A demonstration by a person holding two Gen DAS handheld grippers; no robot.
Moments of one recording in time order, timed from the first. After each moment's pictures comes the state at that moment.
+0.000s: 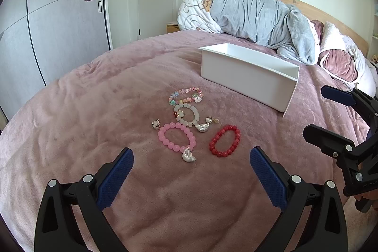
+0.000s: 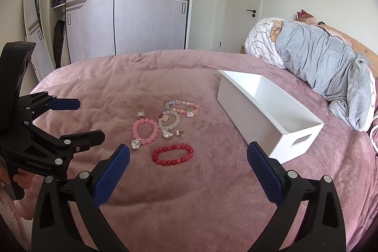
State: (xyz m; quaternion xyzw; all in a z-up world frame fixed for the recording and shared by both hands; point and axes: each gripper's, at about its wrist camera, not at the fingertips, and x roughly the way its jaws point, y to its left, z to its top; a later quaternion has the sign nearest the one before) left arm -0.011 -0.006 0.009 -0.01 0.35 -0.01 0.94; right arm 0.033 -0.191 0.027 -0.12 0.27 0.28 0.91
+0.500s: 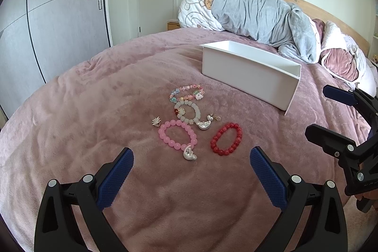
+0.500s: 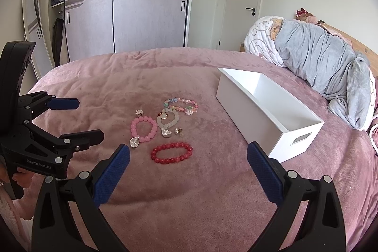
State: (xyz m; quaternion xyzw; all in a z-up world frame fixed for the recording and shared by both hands) left arm -0.009 -0.005 0.000 -0.01 0.36 -0.01 0.93; right arm 0.036 -0.191 0.025 -0.12 0.28 0.28 0.91
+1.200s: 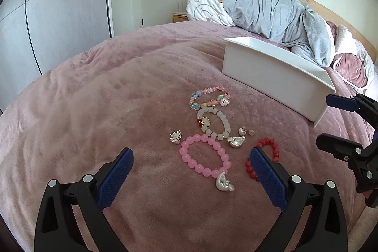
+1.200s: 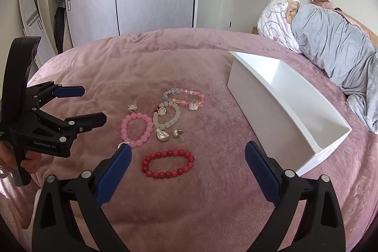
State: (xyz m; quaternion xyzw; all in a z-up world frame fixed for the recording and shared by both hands) left arm 0.077 0.050 -0.032 -0.03 0.38 -0.01 0.92; right arm 0.125 -0.151 -0.011 -0.13 0.35 0.31 0.88
